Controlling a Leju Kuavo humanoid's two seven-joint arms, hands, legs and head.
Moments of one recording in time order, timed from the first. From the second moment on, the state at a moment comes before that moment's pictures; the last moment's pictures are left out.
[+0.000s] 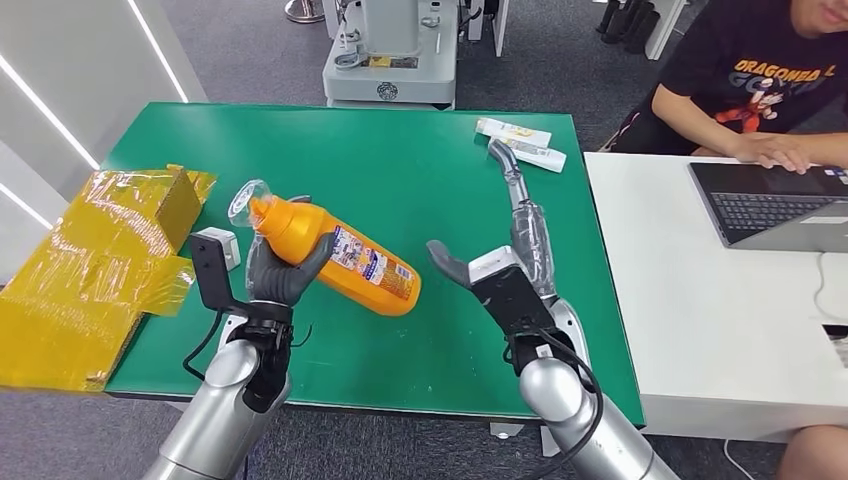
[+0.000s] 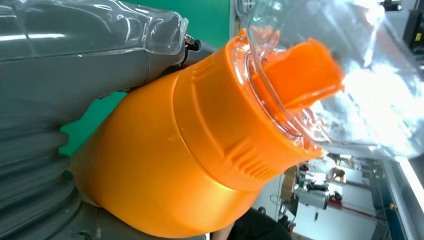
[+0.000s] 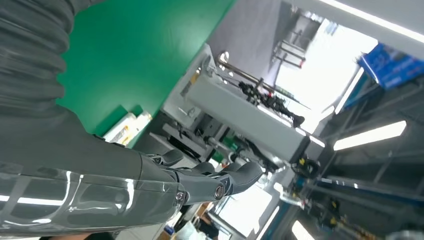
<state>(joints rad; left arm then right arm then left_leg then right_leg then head) -0.35 -0.06 -0.37 -1.17 0.23 0.24 -0.30 -0.43 -0.03 0.68 -1.53 0.28 -0.49 -0.30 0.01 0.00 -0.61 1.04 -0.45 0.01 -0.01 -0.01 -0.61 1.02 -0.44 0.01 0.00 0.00</state>
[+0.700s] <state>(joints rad) -0.38 0.17 -0.30 -1.31 -0.12 0.28 -0.25 -0.06 -0.06 0.52 -1.75 0.12 -0.69 -0.55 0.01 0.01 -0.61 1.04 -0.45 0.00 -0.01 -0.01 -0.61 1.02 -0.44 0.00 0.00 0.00</state>
